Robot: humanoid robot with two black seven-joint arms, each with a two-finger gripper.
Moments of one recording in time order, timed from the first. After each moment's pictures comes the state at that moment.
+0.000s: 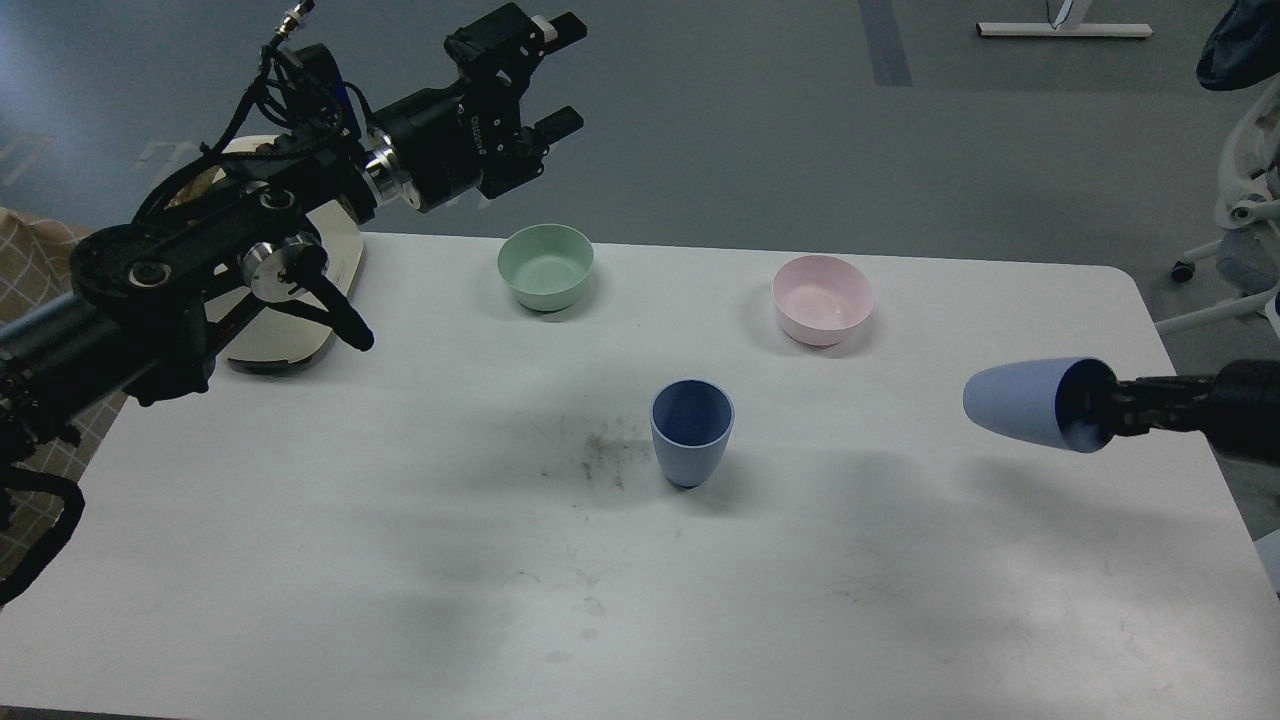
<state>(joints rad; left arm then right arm) -1.03 0.48 -0.47 -0.96 0.53 -0.37 -0.35 0.68 -1.09 0.60 1.40 -1.68 0.49 0.39</state>
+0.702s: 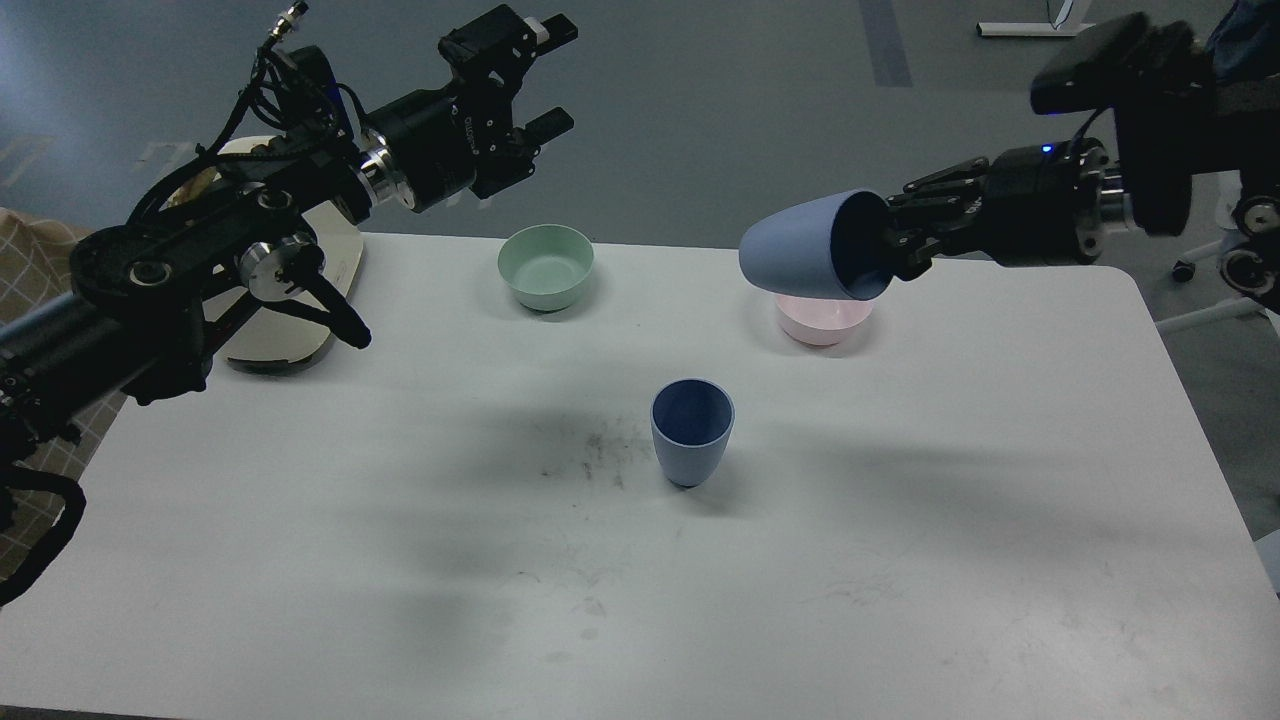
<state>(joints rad) -1.03 0.47 -0.46 -0.92 0.54 -0.37 -0.35 1.39 -0.71 0.14 1.35 -1.70 0.49 0.41</state>
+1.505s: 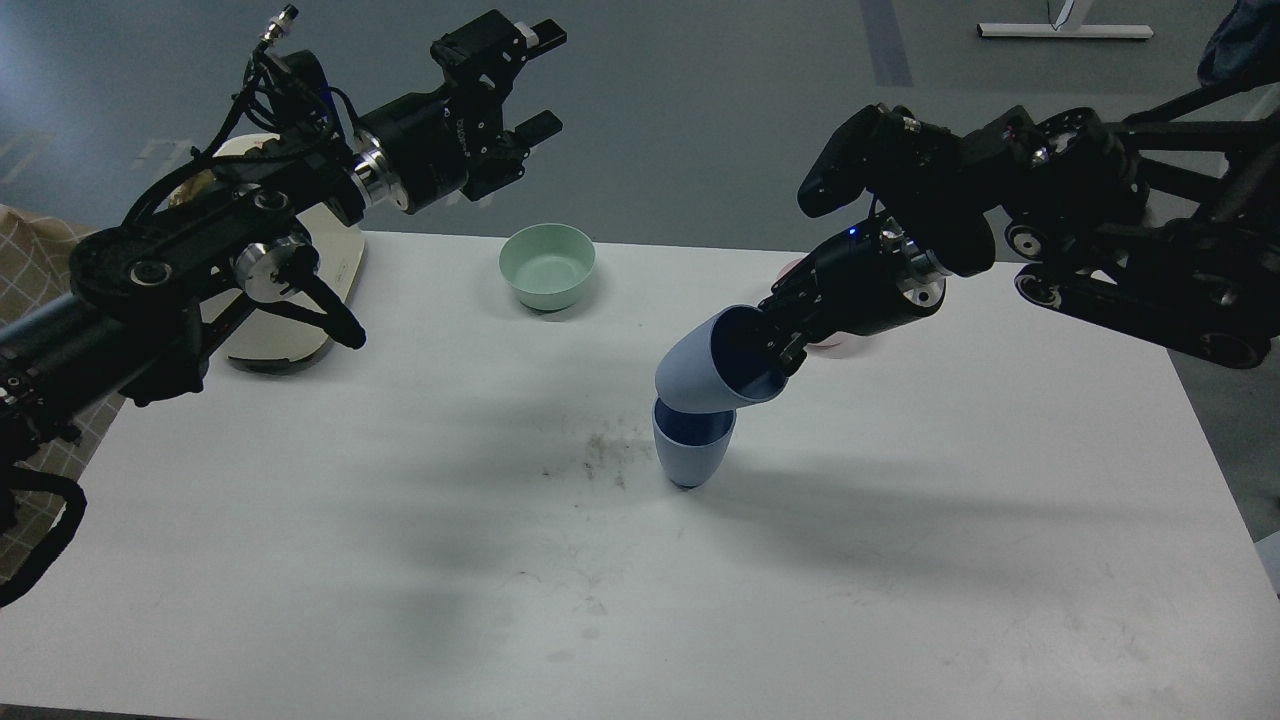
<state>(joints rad) -1.03 0.47 -0.46 -0.90 0.54 -0.37 -0.35 1.59 -0.40 -0.23 1.21 -1.59 0.49 0.43</state>
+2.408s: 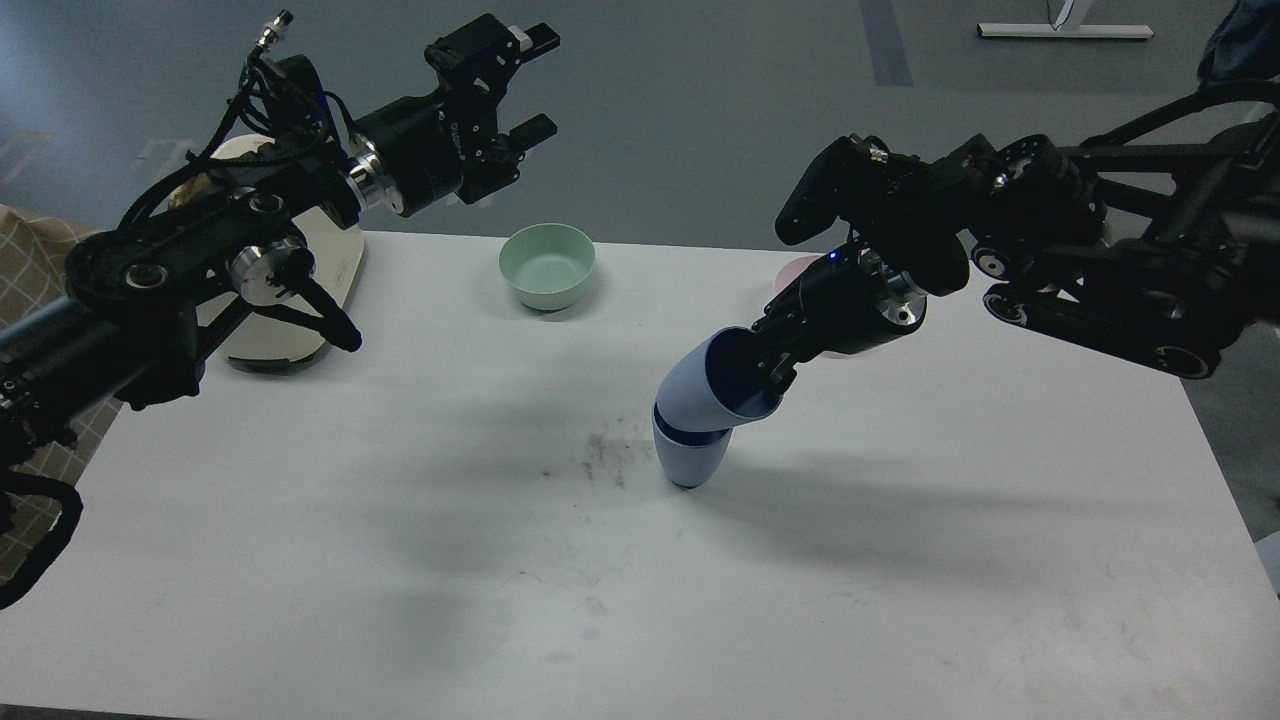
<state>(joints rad) -1.02 0.47 -0.46 -0.90 0.53 -0.37 -0.35 1.56 -0.36 -0.26 1.17 -1.60 0.49 0.43</state>
